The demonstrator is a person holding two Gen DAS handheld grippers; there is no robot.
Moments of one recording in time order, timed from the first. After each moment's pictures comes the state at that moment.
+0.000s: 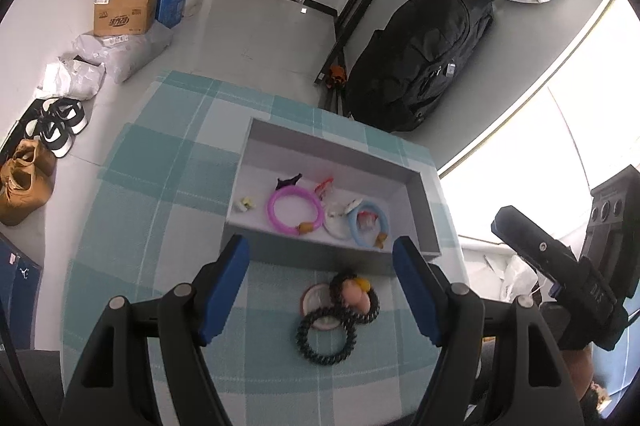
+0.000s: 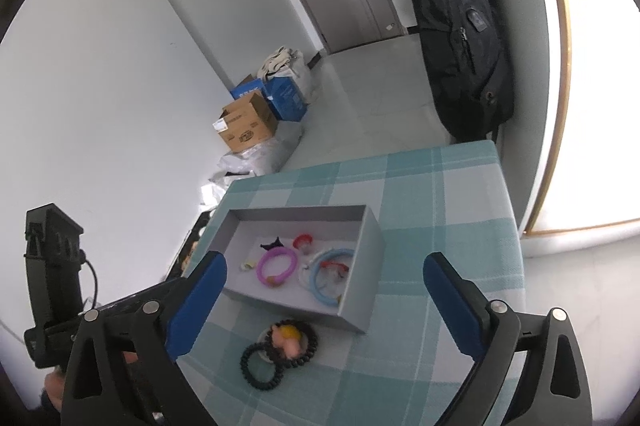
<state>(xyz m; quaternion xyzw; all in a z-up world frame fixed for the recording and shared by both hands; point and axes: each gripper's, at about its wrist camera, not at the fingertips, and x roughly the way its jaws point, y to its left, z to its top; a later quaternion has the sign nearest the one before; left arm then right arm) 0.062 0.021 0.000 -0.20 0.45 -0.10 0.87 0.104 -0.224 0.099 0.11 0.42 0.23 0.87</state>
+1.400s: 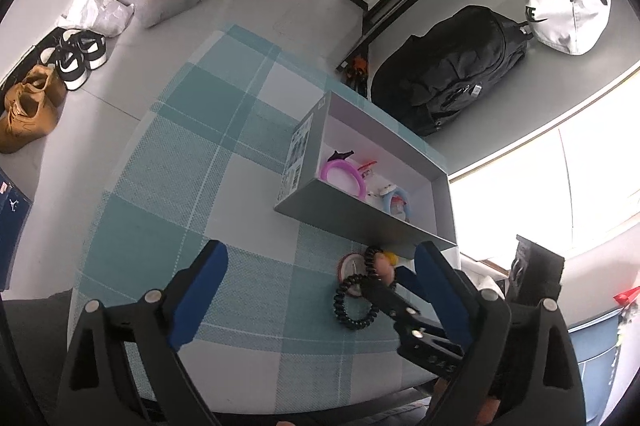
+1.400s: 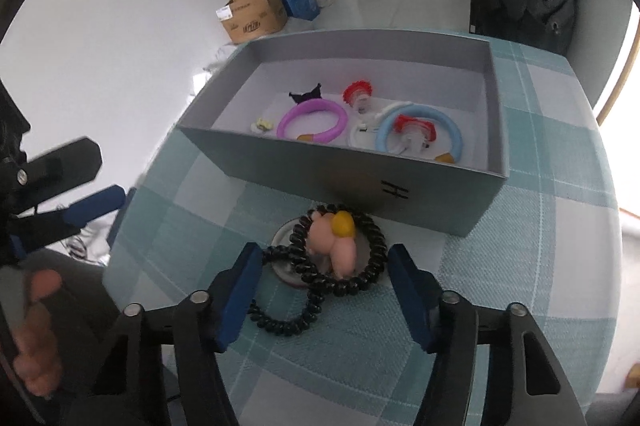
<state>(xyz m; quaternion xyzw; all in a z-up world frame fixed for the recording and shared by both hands) 0.049 0.072 -0.023 -0.29 0.48 -0.09 0.82 0.069 -0.132 0.019 -0.02 0.54 0.24 0.80</state>
